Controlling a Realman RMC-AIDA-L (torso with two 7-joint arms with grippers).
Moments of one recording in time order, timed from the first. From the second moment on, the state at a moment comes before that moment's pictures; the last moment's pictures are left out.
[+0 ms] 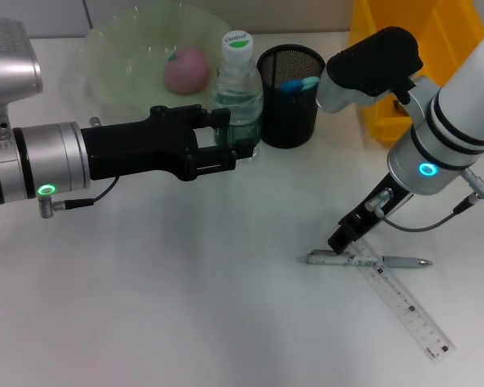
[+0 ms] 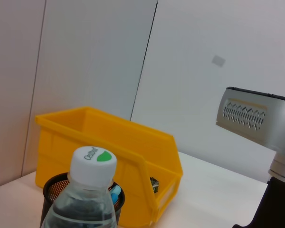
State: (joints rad) left arm -0.48 -2.07 1.17 0.73 1.58 1.33 -1.45; right arm 0.75 2.08 -1.62 -1.10 -2.59 -1.46 2.91
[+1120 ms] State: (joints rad) left arm -0.48 -2.07 1.17 0.73 1.58 1.32 -1.45; right arm 0.75 2.09 -1.62 -1.10 -2.59 -1.47 2.92
